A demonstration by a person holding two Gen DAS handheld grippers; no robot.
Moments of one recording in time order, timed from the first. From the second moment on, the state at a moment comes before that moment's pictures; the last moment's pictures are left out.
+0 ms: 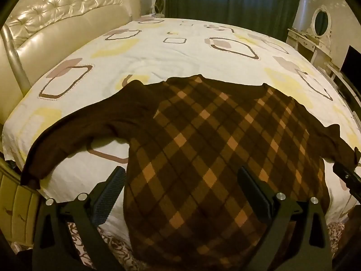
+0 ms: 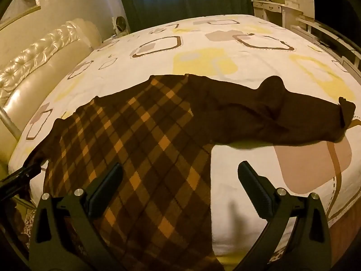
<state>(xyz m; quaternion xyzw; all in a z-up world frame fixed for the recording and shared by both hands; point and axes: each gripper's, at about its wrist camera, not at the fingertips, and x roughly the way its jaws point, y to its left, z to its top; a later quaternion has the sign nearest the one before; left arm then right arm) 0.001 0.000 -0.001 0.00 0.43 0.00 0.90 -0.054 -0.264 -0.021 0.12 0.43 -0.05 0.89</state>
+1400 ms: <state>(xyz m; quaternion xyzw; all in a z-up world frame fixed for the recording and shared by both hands) -0.019 -0.015 0.016 -0.01 0.42 -0.01 0.91 -0.057 -0.247 -0.019 0.12 0.44 -0.03 0.89</state>
